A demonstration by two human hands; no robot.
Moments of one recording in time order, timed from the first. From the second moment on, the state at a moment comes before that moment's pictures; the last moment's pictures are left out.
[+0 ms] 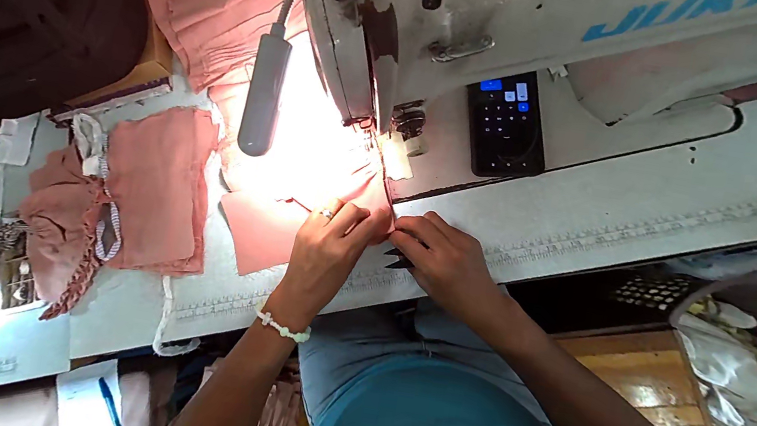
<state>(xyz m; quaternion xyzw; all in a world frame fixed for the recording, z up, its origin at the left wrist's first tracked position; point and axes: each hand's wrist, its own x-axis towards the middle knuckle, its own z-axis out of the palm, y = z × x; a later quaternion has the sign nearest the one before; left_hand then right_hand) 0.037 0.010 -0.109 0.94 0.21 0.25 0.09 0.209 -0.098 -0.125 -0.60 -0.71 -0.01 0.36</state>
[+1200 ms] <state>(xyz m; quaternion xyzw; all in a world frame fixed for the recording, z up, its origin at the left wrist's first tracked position) 0.041 0.014 -0.110 0.93 0.27 0.21 0.14 0.209 -0.091 -0.116 -0.56 -0.74 -0.01 0.37</state>
